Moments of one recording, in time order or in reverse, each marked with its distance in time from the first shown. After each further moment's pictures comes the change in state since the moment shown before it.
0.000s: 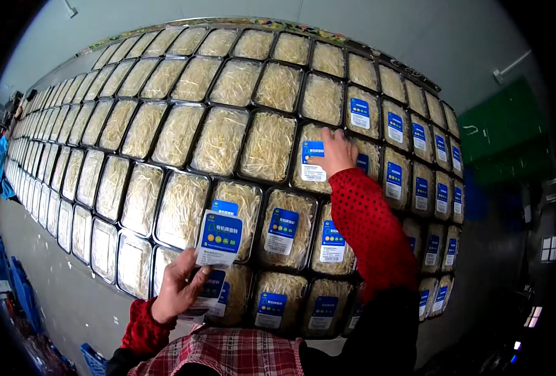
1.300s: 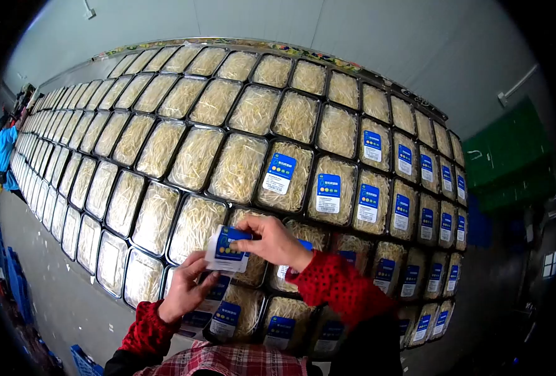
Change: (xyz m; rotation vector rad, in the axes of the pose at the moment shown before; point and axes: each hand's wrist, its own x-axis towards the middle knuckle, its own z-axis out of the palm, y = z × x) left_hand 0.020 -0.032 -0.021 -0.041 0.002 -0.106; right_hand -0.081 -0.143 -0.003 1.509 -0.703 -0.284
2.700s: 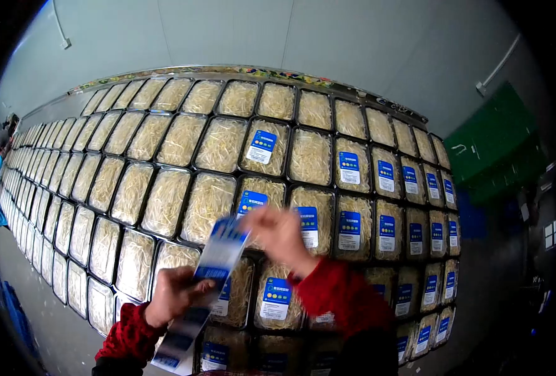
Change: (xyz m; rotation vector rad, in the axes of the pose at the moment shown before) left_hand 0.096 0.001 0.000 0.185 0.000 0.044; right_hand 0.024 -0.031 -0.081 -0.096 0.509 -0.423
